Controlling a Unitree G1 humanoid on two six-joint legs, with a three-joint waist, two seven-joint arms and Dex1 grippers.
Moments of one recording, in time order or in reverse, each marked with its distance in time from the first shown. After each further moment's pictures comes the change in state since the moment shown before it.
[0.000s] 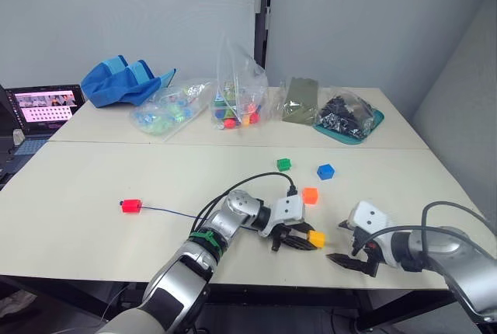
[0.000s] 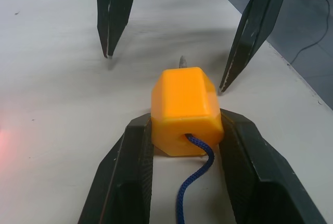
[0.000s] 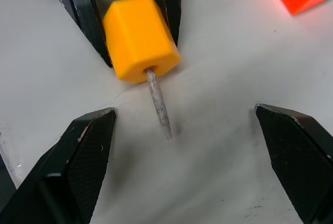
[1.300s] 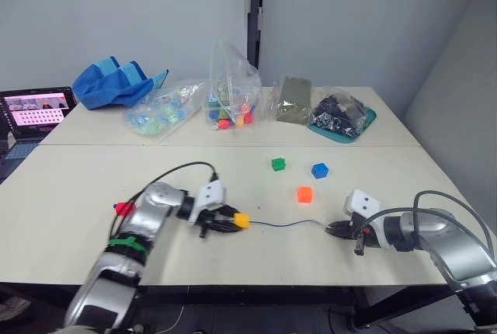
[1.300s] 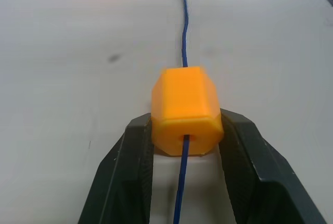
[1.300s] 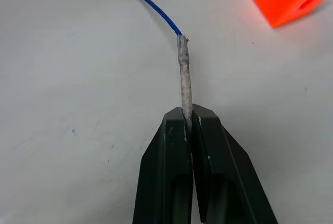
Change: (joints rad) left arm 0.216 0.578 0.184 -0.303 -0.110 0.116 -0.143; right arm -0.202 0.035 0.092 0.307 0.001 -0.167 0.166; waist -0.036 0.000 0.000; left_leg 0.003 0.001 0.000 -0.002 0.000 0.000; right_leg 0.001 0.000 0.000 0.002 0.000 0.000
